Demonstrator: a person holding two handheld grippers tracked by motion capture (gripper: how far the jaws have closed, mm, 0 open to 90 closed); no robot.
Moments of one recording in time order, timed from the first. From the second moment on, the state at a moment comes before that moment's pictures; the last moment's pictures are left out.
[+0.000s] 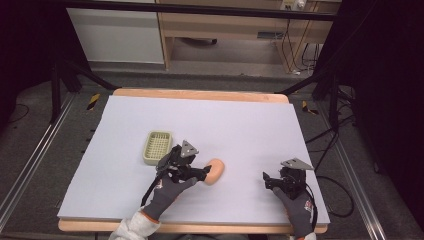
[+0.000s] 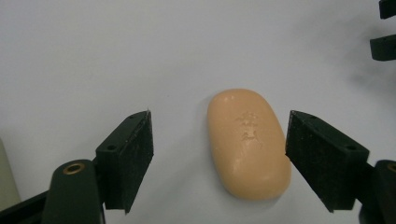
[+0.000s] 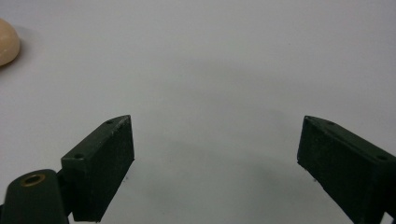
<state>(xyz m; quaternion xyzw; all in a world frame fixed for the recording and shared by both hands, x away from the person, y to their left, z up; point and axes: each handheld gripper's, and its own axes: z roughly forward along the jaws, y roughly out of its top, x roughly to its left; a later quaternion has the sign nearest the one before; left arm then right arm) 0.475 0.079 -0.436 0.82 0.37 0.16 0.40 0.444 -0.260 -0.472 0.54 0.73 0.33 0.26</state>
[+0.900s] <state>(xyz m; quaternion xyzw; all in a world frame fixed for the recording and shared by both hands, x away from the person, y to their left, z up) 0.483 0.049 -0.453 0.85 0.35 0.14 0.37 0.445 -0.260 -0.474 0.54 0.73 0.33 0.26</state>
